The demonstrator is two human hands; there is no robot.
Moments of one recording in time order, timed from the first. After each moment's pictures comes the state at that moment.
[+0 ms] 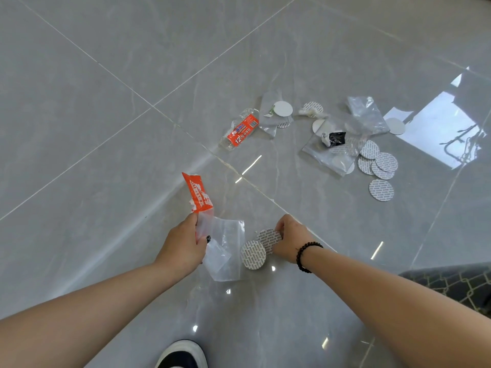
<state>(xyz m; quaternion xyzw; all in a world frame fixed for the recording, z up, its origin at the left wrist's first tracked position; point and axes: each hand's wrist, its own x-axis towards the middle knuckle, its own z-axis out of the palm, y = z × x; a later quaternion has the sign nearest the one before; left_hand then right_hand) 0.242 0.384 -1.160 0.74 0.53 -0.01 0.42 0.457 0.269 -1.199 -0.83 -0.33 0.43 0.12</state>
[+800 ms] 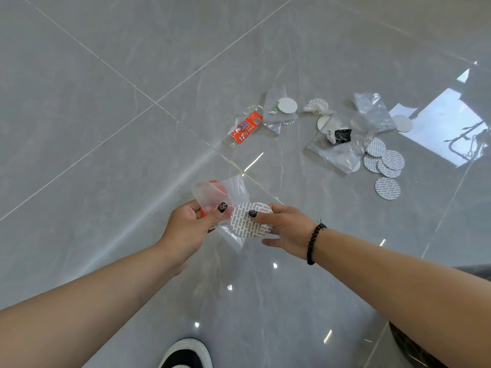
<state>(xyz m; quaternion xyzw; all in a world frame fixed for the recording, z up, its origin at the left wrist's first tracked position) 0.267 0.388 -1.119 0.50 0.52 0.17 0.67 0.445 0.299 -1.140 -0.60 -0.07 0.69 0.40</state>
